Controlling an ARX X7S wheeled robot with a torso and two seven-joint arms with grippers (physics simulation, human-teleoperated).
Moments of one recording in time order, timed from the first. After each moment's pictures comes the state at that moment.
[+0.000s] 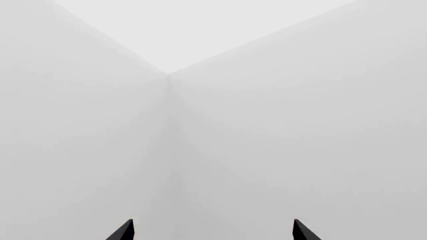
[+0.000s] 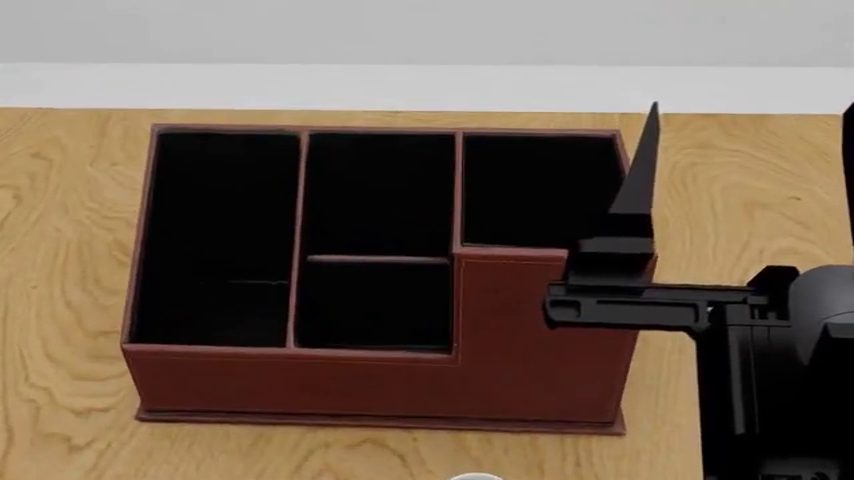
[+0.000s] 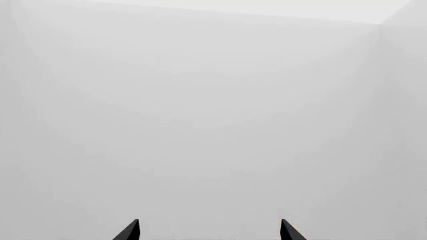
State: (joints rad) left arm -0.41 -0.29 -0.15 0.98 0.08 -0.81 -0.17; right arm 0.43 0.28 0.10 -0.80 0.29 0.69 0.15
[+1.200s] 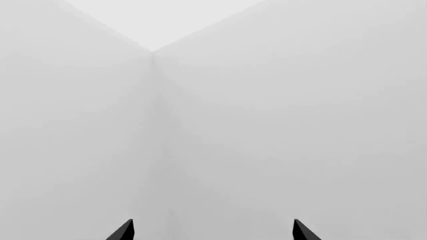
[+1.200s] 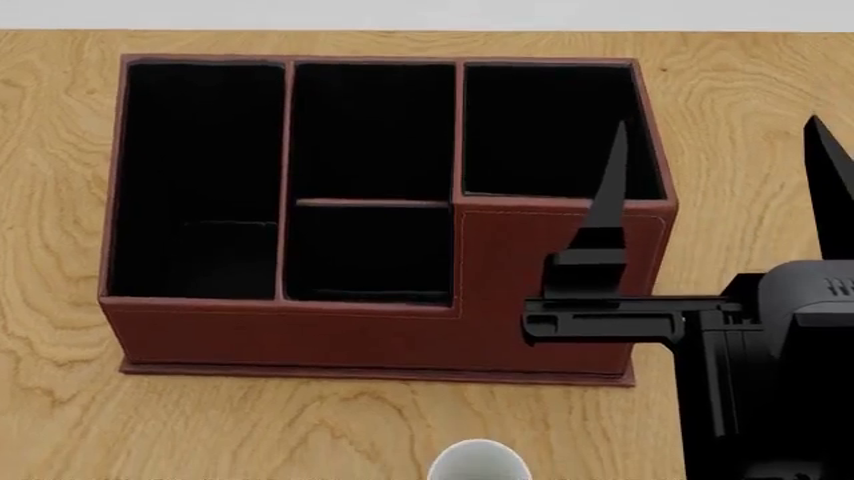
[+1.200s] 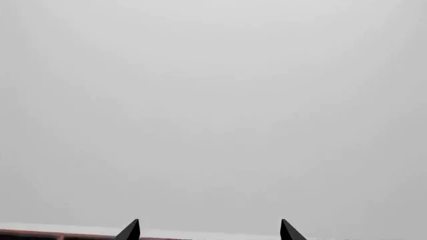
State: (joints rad) left arm -0.39 -0.30 -0.15 0.97 0.06 -0.77 -0.18; right arm 0.45 0.31 0.09 -0.85 0.36 0.80 0.18
